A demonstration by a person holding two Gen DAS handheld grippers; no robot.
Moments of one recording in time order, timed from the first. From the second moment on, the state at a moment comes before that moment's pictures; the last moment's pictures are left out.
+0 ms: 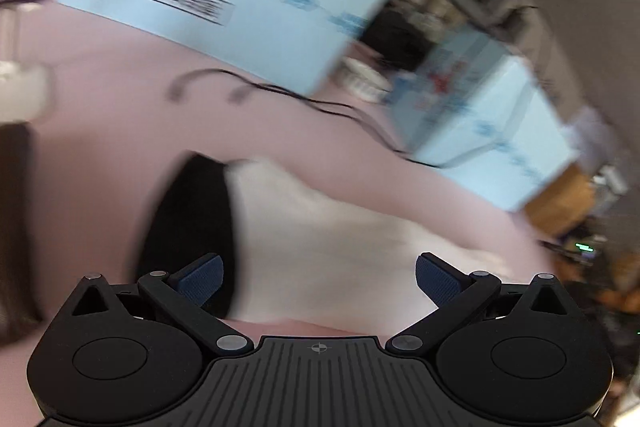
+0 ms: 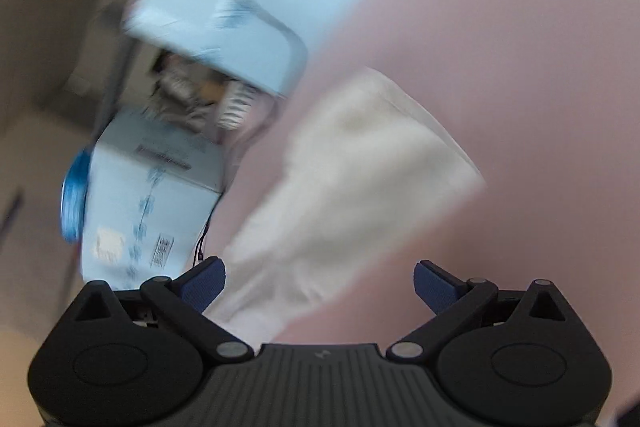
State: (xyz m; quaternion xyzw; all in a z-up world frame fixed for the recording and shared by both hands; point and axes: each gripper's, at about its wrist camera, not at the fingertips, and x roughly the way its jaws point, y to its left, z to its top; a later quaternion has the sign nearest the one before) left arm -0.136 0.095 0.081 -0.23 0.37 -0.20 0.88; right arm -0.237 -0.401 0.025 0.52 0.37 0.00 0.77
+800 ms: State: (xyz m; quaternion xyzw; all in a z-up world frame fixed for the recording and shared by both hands) left arm -0.122 0.109 0.067 -0.34 0.29 -0.15 0.89; right arm -0.119 -0.196 0.043 0.17 0.33 0.28 0.89
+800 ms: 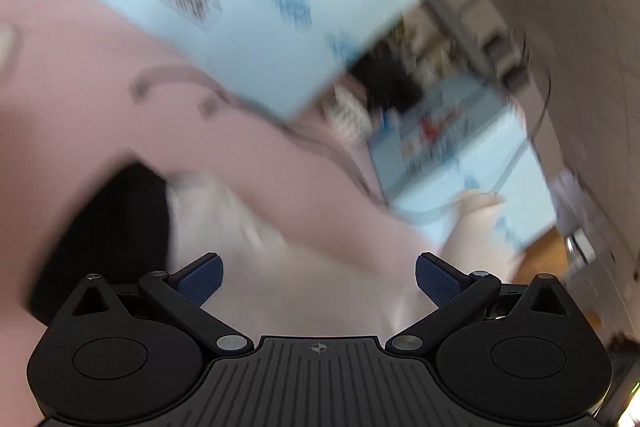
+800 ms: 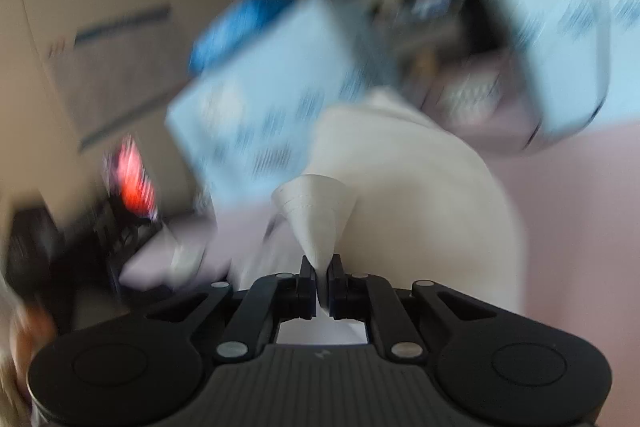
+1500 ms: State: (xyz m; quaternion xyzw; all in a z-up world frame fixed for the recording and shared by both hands) left arm -0.075 0.052 0.031 -0.33 0.40 -0.26 0.81; right arm -0.133 -0.303 0.015 0.35 0.36 0.13 0.85
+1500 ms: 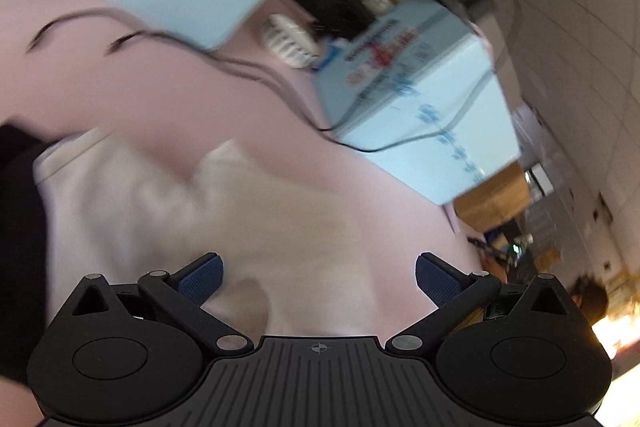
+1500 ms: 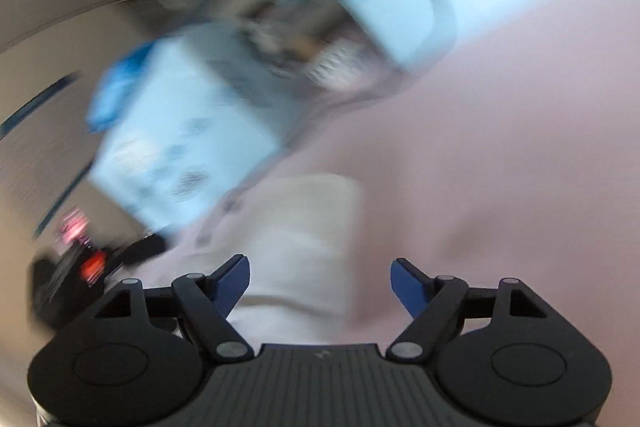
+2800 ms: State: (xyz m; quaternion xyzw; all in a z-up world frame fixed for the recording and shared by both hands) left arm -0.253 0.229 0.045 -0.46 0.18 -0.07 0.87; right arm -0.108 0.010 0.071 0.07 0.35 0.42 0.83
